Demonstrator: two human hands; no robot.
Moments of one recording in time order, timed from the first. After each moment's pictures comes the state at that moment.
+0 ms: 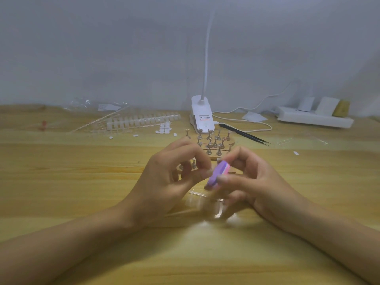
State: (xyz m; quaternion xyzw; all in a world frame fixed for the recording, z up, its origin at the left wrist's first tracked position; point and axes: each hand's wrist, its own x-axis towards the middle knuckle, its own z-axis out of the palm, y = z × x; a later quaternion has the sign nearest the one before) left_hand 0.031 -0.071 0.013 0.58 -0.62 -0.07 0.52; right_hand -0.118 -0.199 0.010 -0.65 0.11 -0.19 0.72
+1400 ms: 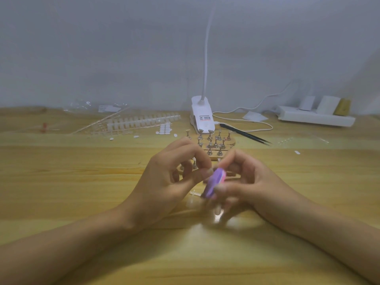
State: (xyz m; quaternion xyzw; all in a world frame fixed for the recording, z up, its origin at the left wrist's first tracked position) left_hand 0.032 -0.072 0.010 0.59 -0.61 -0.06 0.53; right_hand -0.119 -0.198 0.011 -0.65 0.10 -0.17 0.73
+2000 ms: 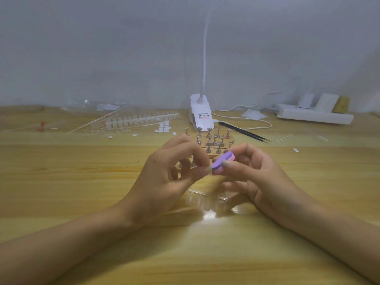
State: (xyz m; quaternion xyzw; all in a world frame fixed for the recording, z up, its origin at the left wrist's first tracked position) left_hand 0.031 -0.070 0.011 0.58 -0.61 -0.06 0.53; right_hand -0.119 -0.200 0.011 -0.61 0.13 -0.23 0.75
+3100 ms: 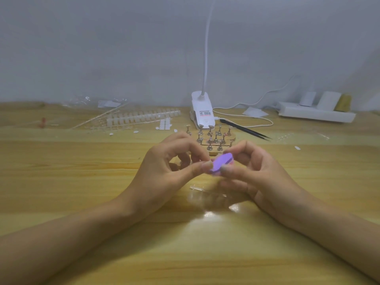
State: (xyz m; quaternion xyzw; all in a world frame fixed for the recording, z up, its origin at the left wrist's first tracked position) left_hand 0.034 -0.072 0.011 0.57 -0.58 -0.13 0.57; right_hand -0.118 -0.199 0.010 -0.60 0.12 -0.23 0.76
